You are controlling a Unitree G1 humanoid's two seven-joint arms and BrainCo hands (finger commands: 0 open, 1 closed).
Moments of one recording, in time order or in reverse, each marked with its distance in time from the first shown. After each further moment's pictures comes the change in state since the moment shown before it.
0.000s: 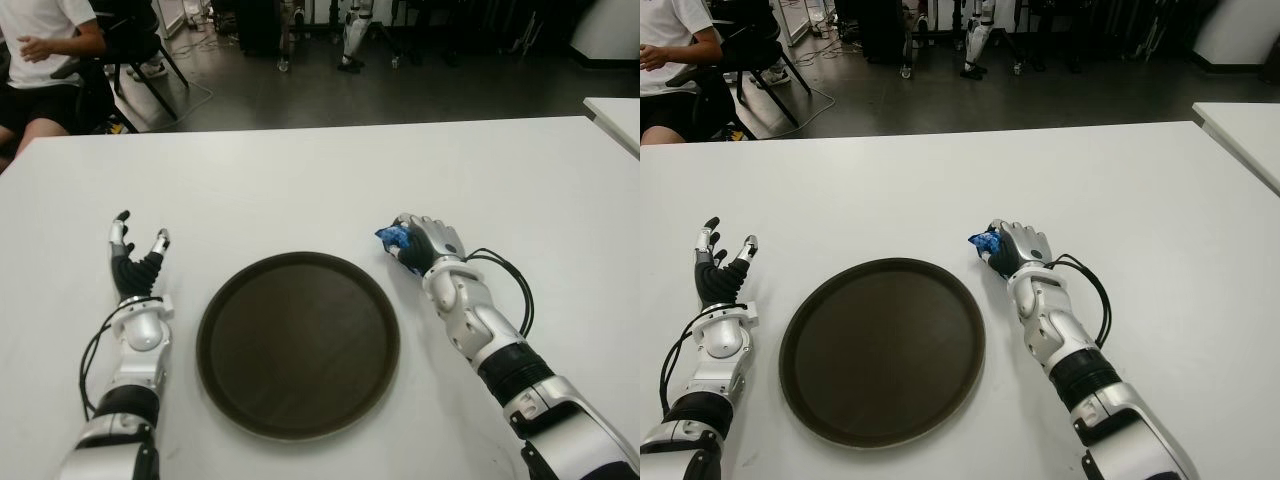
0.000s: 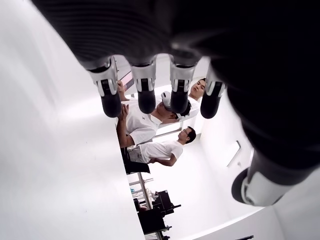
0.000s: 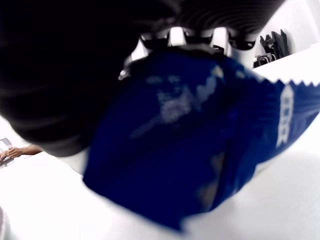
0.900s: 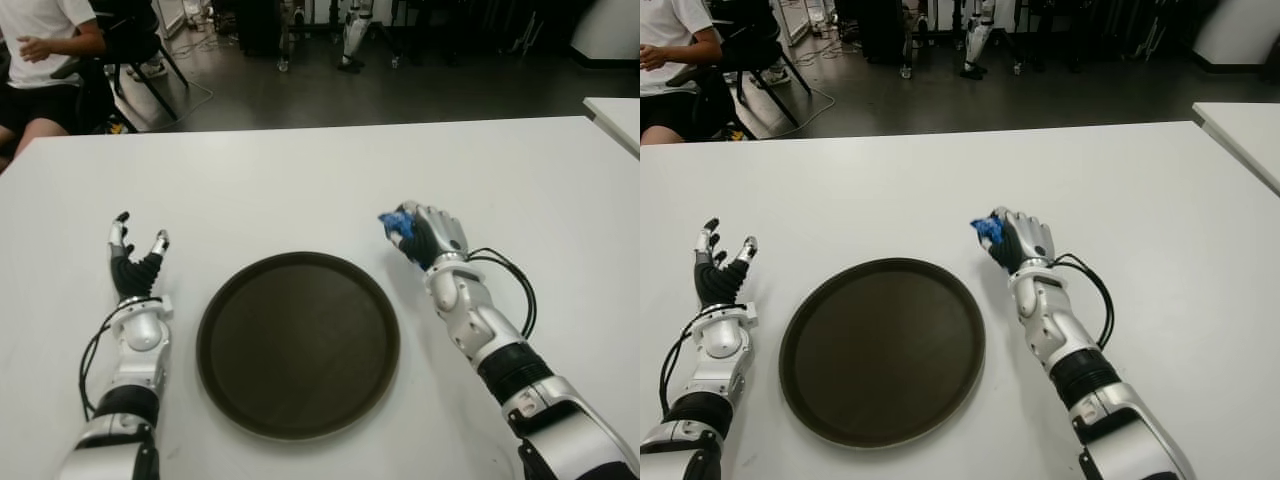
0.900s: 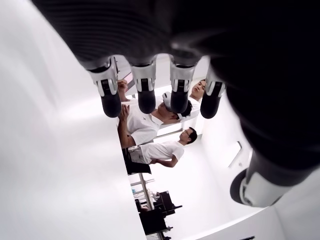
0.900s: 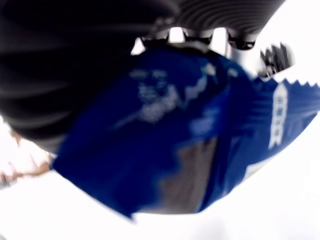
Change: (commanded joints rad) left arm -0.005 -0.005 0.010 0.002 -0.008 0.023 -0.002; right arm 0.021 0.020 -0.094 0.028 0.097 -0.181 -0.202
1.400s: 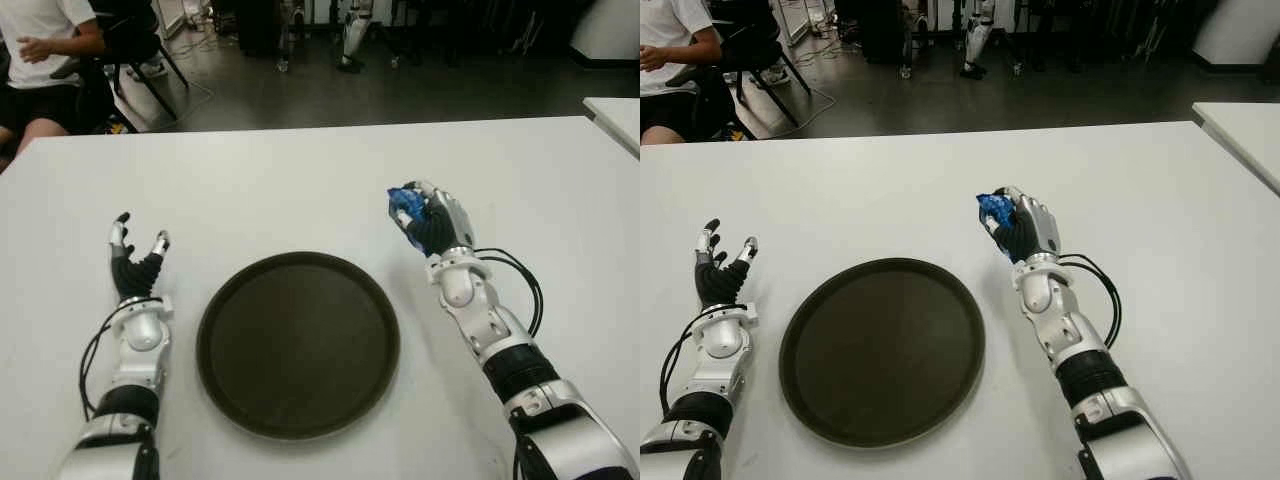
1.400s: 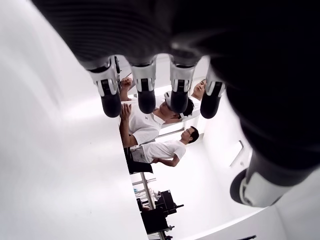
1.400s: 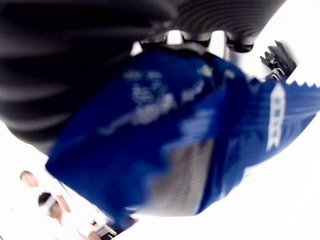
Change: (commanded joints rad) left arm -0.005 0.005 -0.005 0.007 0.012 0.018 0.011; right arm 0.008 0.025 -0.106 0.020 0.153 -0.200 -0.042
